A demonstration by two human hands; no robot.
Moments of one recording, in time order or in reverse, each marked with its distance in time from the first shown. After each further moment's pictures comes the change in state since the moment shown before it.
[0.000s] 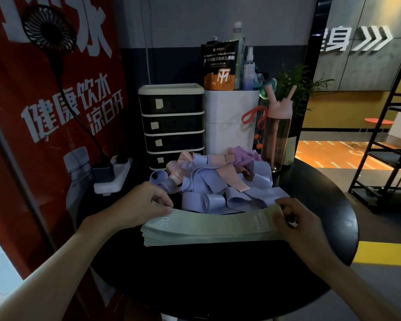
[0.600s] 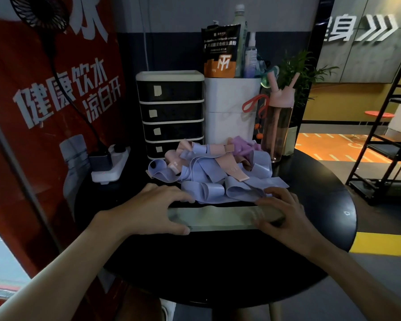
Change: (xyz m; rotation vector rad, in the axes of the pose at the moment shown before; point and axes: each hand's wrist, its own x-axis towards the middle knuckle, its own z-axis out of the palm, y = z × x) left_hand -0.012 0.012 0.028 0.427 -0.166 0.145; right_hand 0.001 0.006 0.004 -0.236 -0.301 -0.106
